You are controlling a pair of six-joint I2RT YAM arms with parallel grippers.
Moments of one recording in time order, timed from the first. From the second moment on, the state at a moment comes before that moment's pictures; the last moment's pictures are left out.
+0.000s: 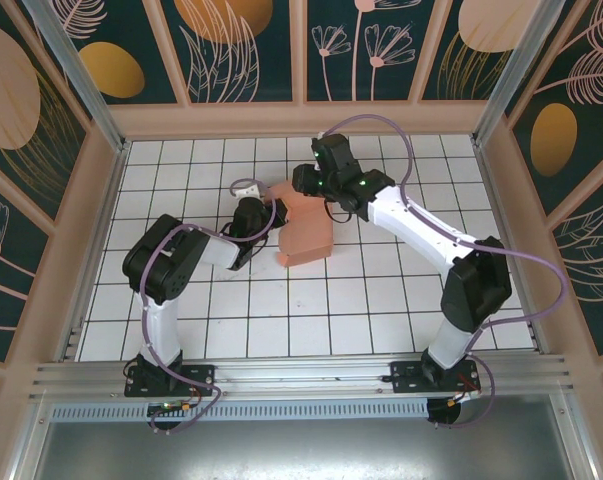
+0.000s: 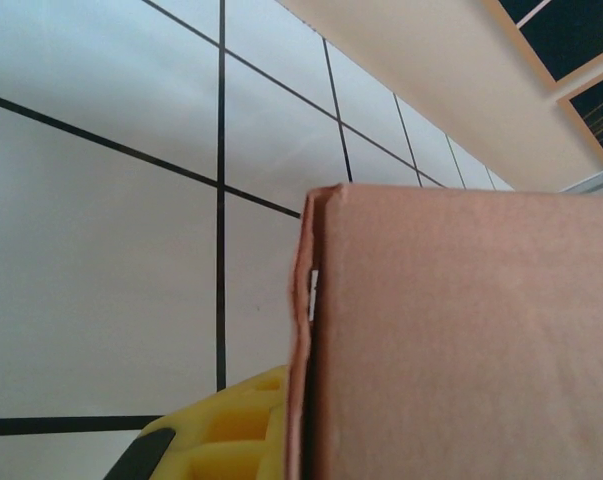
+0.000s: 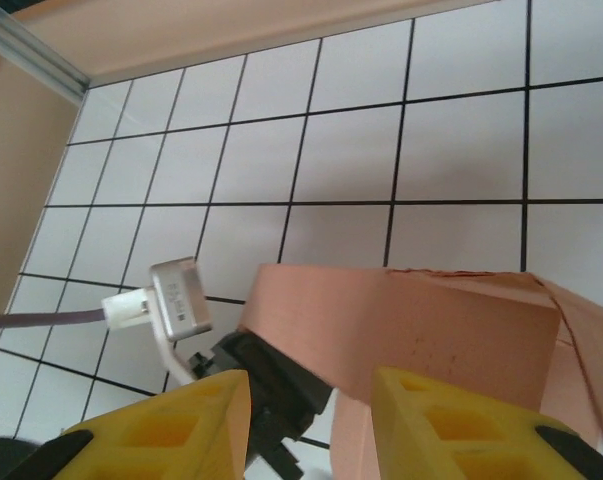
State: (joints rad) left arm -0.52 1.99 0.87 0.77 -0.02 -0.83; right arm 0.68 1.71 1.52 -0.46 0.06 0.58
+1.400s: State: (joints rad) left arm -0.52 1.98 0.87 0.72 -0.06 -0.78; right arm 0.66 1.78 1.58 -0.51 0.03 0.67
